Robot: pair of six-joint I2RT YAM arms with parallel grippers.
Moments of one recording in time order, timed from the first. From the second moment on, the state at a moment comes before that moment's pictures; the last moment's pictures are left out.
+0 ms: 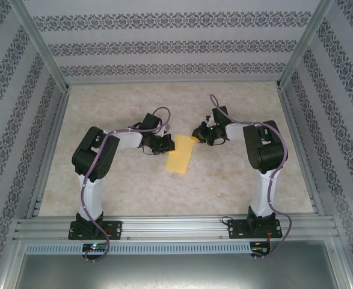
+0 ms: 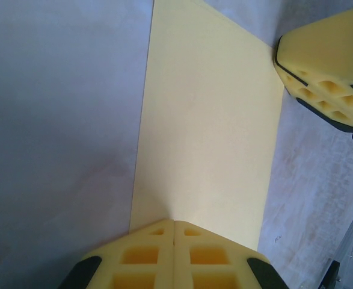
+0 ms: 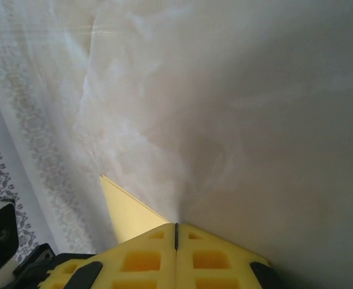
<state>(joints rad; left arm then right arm) -0.44 2.04 1.18 -0.16 0.59 -0.64 0.24 2.06 1.16 -0.08 -0.68 0.87</state>
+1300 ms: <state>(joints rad) -0.44 2.04 1.18 -0.16 0.59 -0.64 0.52 1.73 0.60 0.28 -0.62 1.07</state>
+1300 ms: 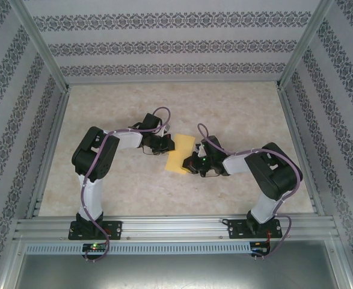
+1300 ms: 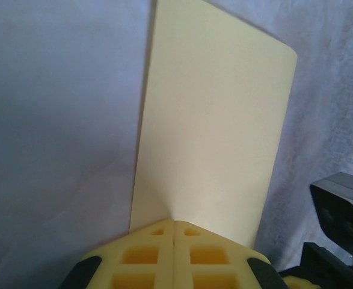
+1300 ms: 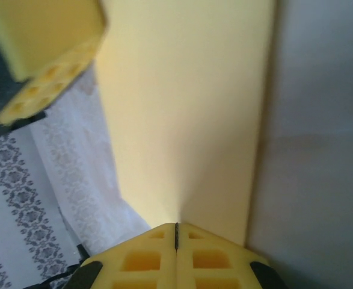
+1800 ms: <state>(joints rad) -0.44 2.04 1.18 -0.16 0.59 -0.64 0.53 1.67 0.60 0.26 -0.64 1.05</state>
